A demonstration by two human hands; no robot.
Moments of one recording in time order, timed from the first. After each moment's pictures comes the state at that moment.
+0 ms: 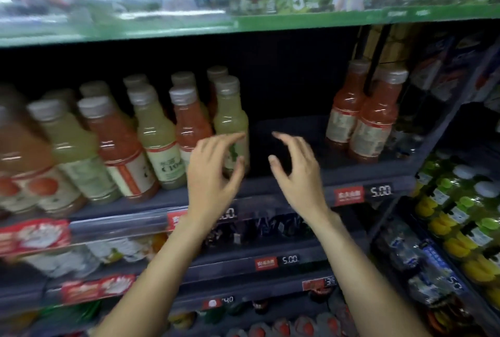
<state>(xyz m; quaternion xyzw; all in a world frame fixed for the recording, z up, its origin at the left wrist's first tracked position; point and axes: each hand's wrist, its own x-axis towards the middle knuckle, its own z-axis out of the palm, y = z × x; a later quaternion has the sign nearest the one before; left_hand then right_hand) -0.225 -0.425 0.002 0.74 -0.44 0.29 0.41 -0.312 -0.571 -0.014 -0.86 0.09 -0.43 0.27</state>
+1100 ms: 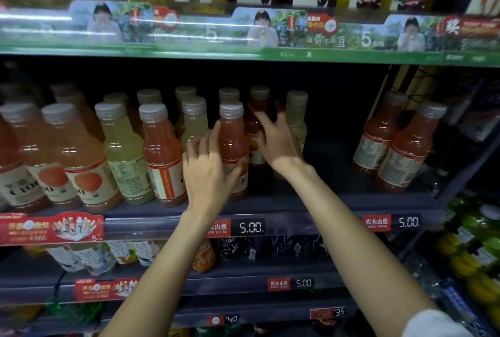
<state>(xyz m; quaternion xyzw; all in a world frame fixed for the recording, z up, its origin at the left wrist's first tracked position) -0.173 -0.391 0.006 0.85 -0.27 0.35 0.28 -0.199 -0.546 0.043 -0.92 0.08 -0.33 0.18</state>
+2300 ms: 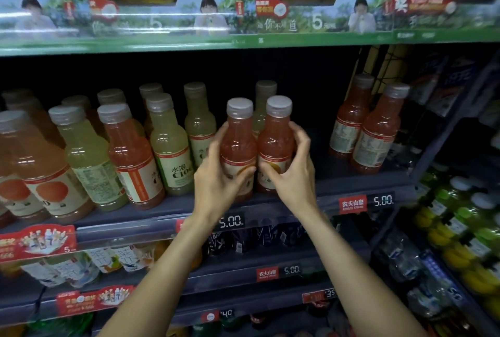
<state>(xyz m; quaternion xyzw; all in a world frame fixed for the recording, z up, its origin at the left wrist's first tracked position) -0.208 -0.422 -0.006 0.75 -0.37 0.16 0.52 -0.290 -0.557 -0.008 -0.79 0.11 -0.45 0.40</state>
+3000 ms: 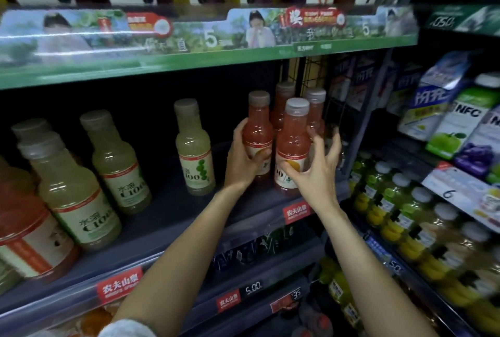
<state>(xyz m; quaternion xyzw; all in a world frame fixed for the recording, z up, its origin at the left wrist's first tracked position) -0.212 -0.617 -0.014 0.63 -0.46 -0.07 0.62 -0.361 -0.677 -0.008 -0.78 0.32 -0.49 0.24</state>
